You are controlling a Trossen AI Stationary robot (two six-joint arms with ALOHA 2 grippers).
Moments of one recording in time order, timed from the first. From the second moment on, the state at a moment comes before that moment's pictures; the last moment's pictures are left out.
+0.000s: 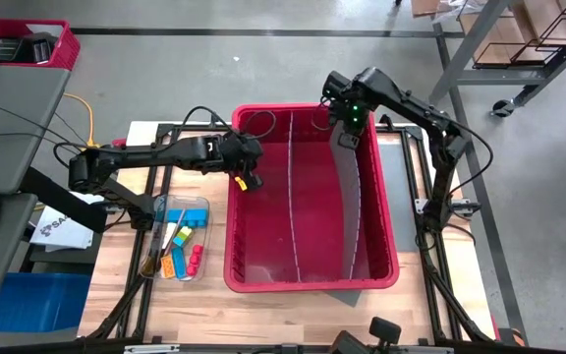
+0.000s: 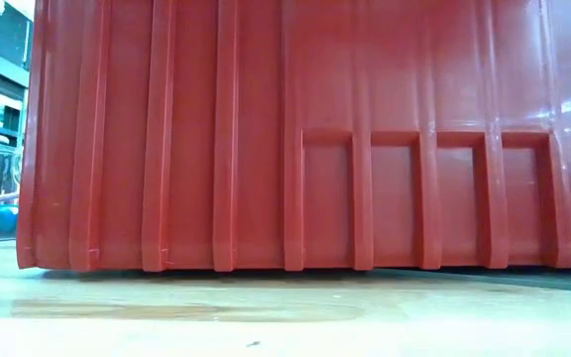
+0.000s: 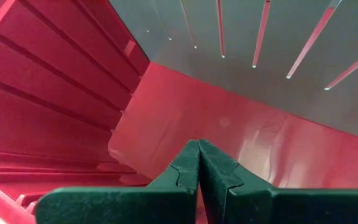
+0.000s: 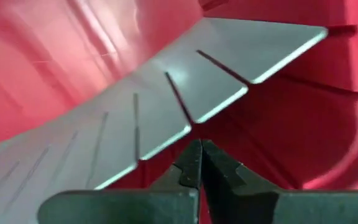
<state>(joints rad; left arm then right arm) 0.26 1.45 1.16 -0.60 -0.33 -0.03 -0.65 1.90 1.92 -1.54 0.16 -0.29</state>
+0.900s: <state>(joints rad) 0.26 1.45 1.16 -0.53 -0.32 -0.02 -0.55 1.87 1.92 -1.47 -0.01 -0.16</state>
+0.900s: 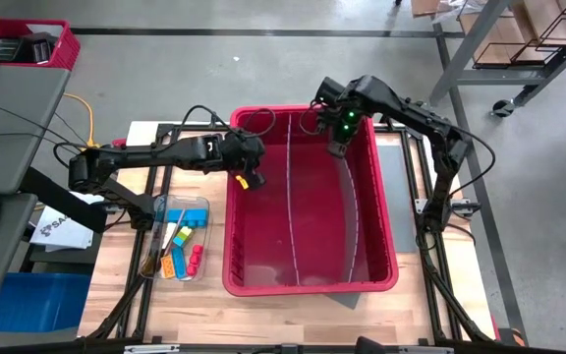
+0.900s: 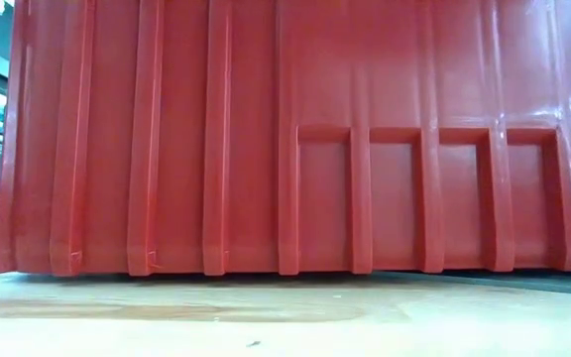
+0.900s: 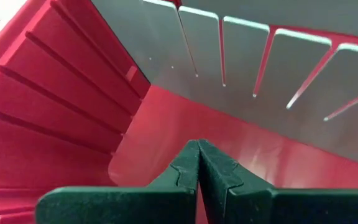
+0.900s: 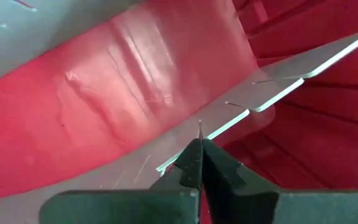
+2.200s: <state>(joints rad) 0.29 1.09 1.08 -0.43 -0.33 0.17 -0.62 1.66 1.51 -1.25 0.20 -0.79</state>
